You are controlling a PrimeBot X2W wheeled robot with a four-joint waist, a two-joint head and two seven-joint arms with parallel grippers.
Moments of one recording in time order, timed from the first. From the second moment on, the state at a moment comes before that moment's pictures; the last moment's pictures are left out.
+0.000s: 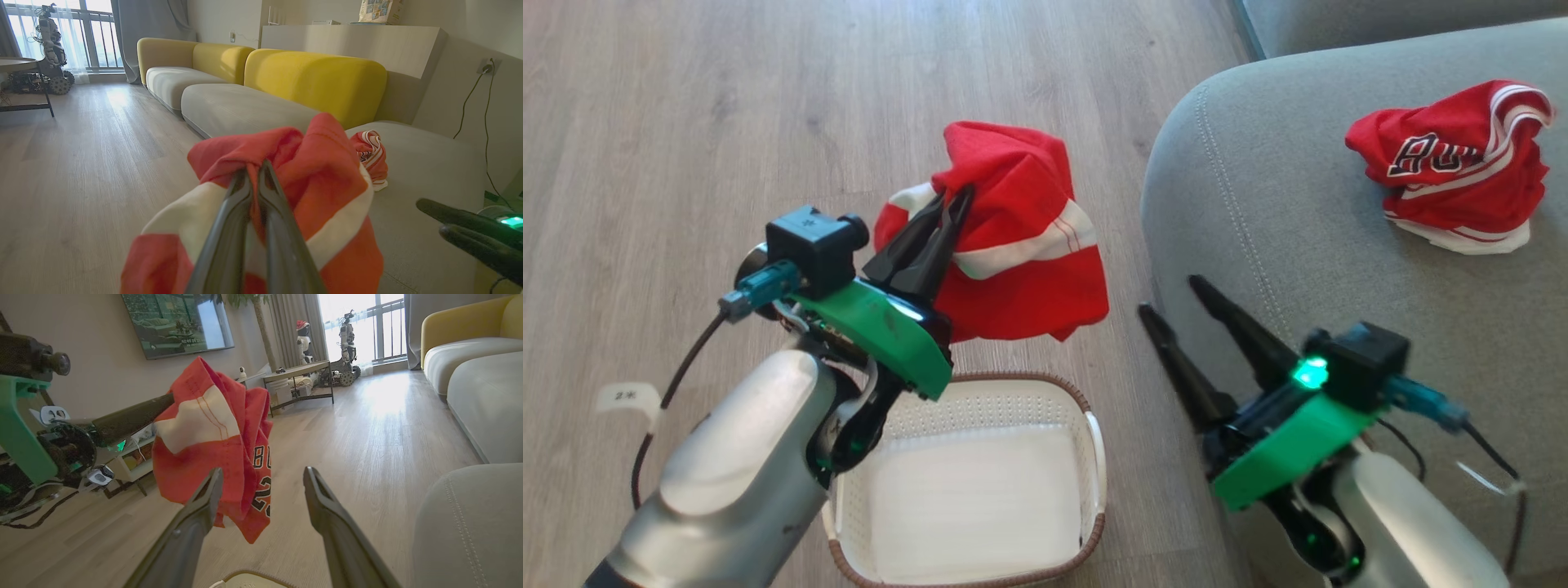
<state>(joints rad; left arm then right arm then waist) -0.55 0.34 -0.71 0.18 -0.68 0.02 -0.13 -0.19 -0.24 0.46 0.04 0.55 0.13 -0.18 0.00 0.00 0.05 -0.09</state>
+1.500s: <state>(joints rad) -0.55 0.28 -0.84 0.21 -0.68 -0.01 -0.12 -0.60 -0.26 0.88 0.42 0.87 0.13 -0.25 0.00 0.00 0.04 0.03</state>
